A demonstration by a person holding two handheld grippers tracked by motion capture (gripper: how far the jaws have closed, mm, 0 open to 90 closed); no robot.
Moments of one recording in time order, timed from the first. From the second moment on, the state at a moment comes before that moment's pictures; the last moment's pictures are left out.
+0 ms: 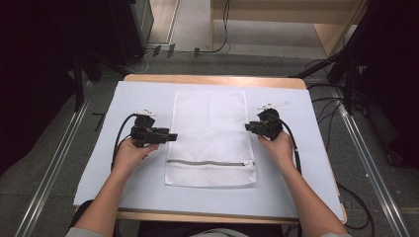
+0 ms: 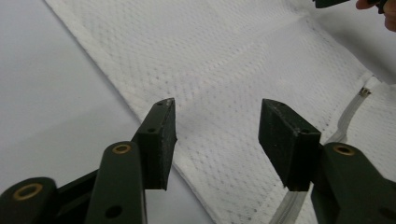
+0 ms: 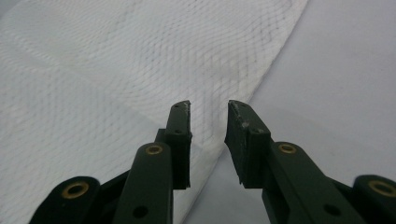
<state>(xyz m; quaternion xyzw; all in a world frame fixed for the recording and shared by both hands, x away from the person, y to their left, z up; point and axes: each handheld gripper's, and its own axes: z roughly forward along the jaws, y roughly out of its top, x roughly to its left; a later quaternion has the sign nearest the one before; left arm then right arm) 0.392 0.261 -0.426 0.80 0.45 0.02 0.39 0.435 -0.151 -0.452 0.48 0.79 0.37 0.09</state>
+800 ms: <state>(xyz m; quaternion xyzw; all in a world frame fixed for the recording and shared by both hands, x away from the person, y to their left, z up) 0.385 0.243 -0.415 0.81 0.43 0.01 0.39 0.352 -0.164 -0.434 0.45 0.81 0.38 0.04</state>
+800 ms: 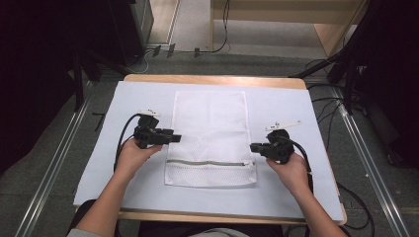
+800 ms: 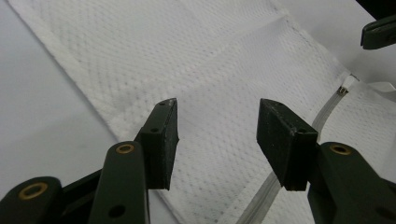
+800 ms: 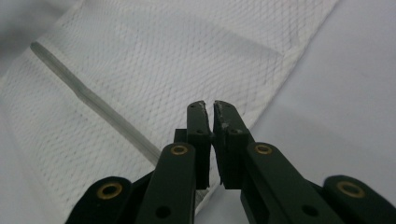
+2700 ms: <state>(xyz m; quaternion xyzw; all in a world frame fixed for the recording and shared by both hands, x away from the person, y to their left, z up) 0.380 0.190 -0.415 0.84 0.37 -0.01 0.38 0.333 -0.145 -0.458 0.44 0.83 0.35 -0.02</state>
